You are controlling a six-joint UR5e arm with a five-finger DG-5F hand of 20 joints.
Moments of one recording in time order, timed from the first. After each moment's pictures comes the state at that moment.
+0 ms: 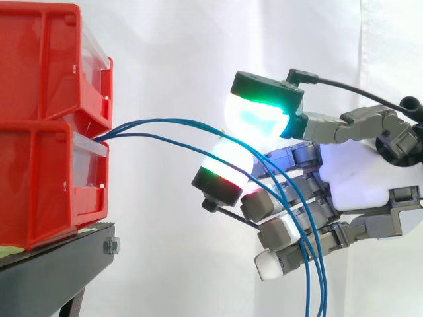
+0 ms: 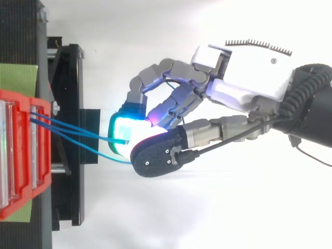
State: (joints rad) arm 0.23 -2.25 -1.19 -2.98 -1.10 0.05
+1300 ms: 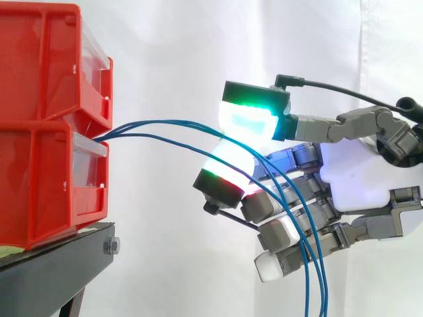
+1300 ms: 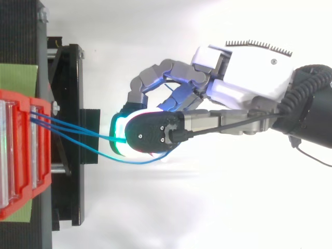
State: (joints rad) arm 0.23 -2.25 -1.19 -2.98 -1.10 0.05
